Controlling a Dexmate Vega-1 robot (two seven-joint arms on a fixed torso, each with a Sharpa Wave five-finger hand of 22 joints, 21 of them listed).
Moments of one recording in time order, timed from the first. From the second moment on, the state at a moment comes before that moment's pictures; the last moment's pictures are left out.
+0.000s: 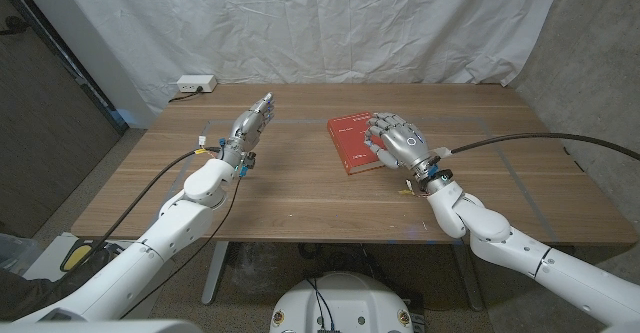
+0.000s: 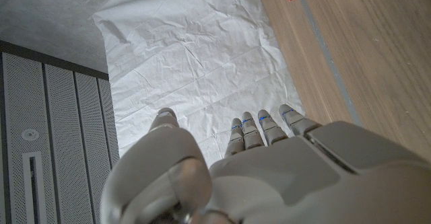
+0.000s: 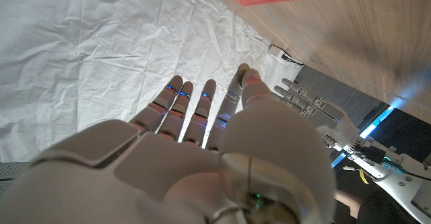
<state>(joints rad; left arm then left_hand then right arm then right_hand) 1.02 0.64 0.32 -1.64 -0.60 -0.22 0.09 0.47 0.05 0.09 0.02 0.24 0.05 0.03 0.20 0.19 0.09 -0.03 0.20 0.19 0.02 0.01 0.19 0.19 -0.03 -0.03 0.22 0.19 -0.96 -0.83 -0.71 -1.79 -0.97 -0.15 -0.65 0.88 0.15 0.25 -0.10 0.18 0.62 -0.13 0.85 0.62 0.42 -0.09 0.34 0.42 0.32 -0.04 0.25 0.33 0.25 -0.04 0.34 0.25</state>
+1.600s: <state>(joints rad) 0.99 0.63 0.31 -1.61 -0.61 -0.26 0.07 0.48 0.06 0.09 0.02 0.23 0.05 0.03 0.20 0.19 0.09 -0.03 0.20 0.19 0.02 0.01 0.19 0.19 -0.03 -0.03 0.22 0.19 -0.95 -0.83 -0.63 -1.96 -0.95 -0.18 -0.45 0.87 0.14 0.25 -0.11 0.18 0.62 -0.13 0.89 0.59 0.45 -0.11 0.34 0.42 0.37 -0.04 0.25 0.32 0.31 -0.04 0.38 0.25</state>
